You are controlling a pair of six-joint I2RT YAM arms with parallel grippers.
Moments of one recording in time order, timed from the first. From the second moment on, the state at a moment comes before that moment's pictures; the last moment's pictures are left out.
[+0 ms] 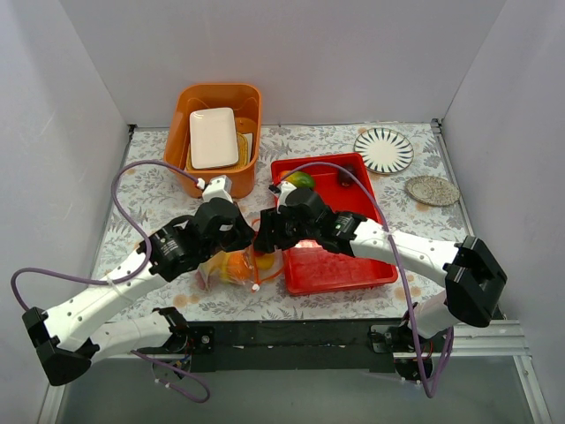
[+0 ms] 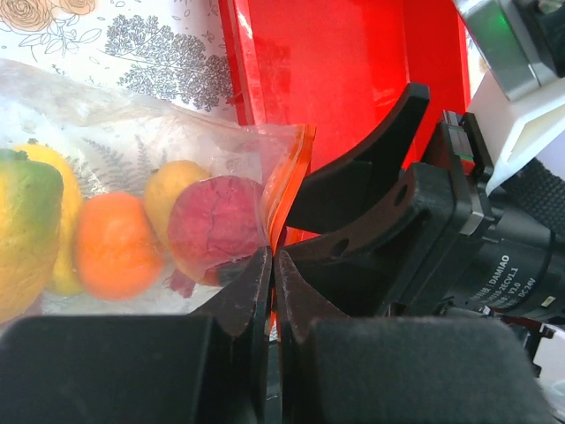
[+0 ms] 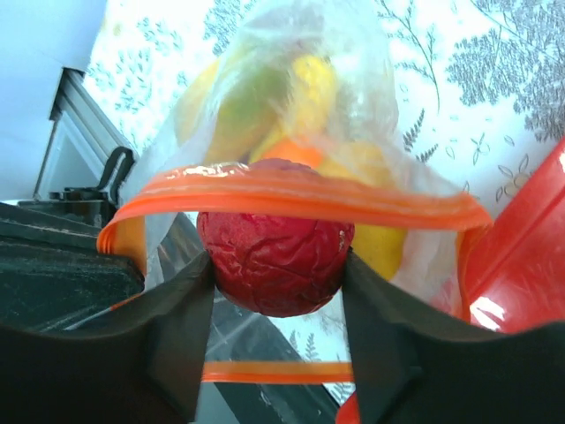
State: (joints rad) left arm -0.90 0.98 1.04 -0.73 -0.33 -0.89; right arm 1.00 1.48 1.07 -0.18 -0.19 0.63
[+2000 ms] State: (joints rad) left arm -0.90 0.92 1.02 -0.71 -0.36 -0.92; right arm 0.44 2.04 1.70 -0.61 0.28 0.28
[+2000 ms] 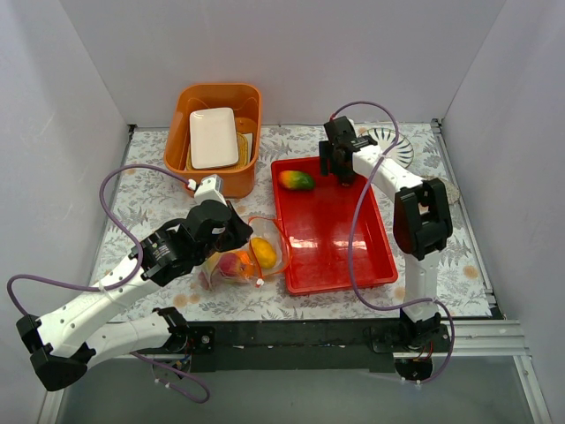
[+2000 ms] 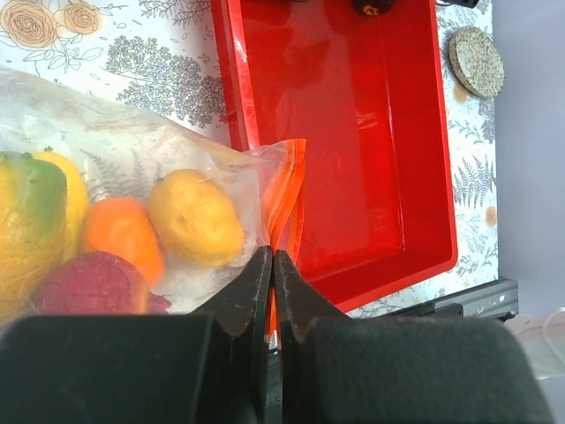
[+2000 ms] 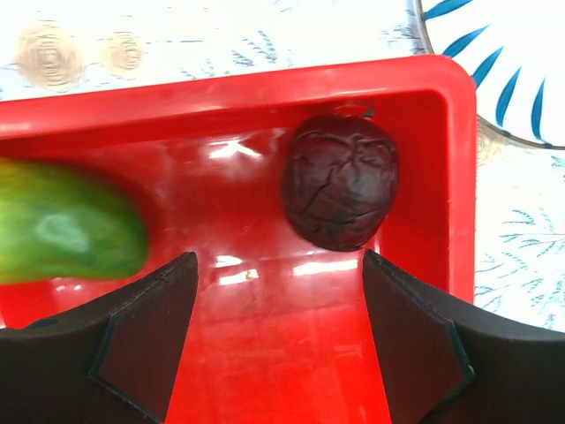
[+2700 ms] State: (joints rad) left arm -0.90 0.92 1.02 -0.71 -0.36 -0.92; right arm 0.38 2.15 1.75 -0.55 0.30 0.21
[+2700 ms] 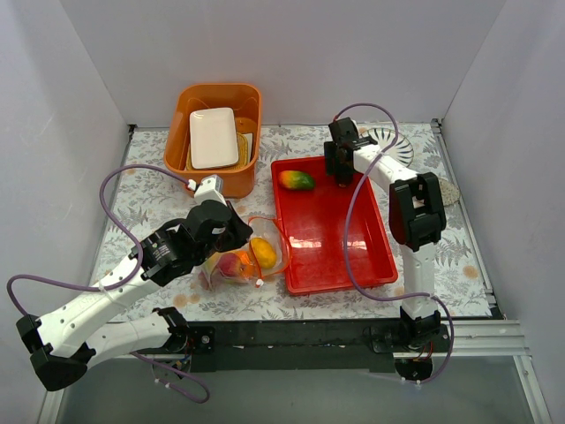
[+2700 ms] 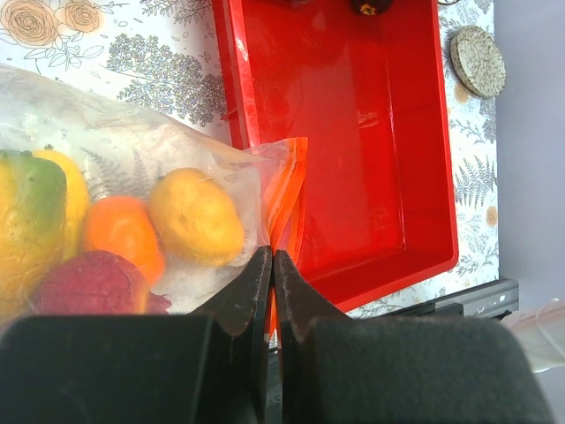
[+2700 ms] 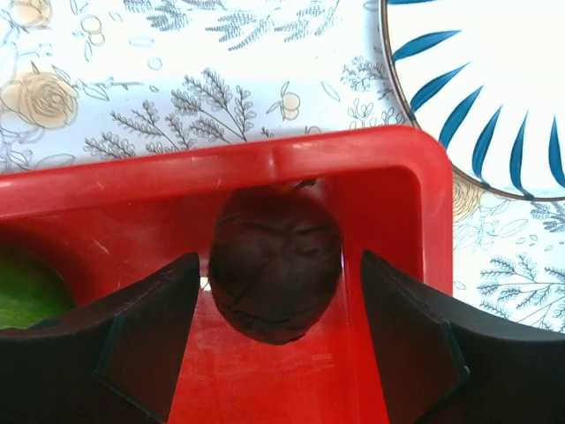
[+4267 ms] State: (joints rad) left arm -0.90 0.90 1.00 -0.74 -0.36 -0.93; right arm 0.49 1.58 0.99 -0.40 0.03 0.26
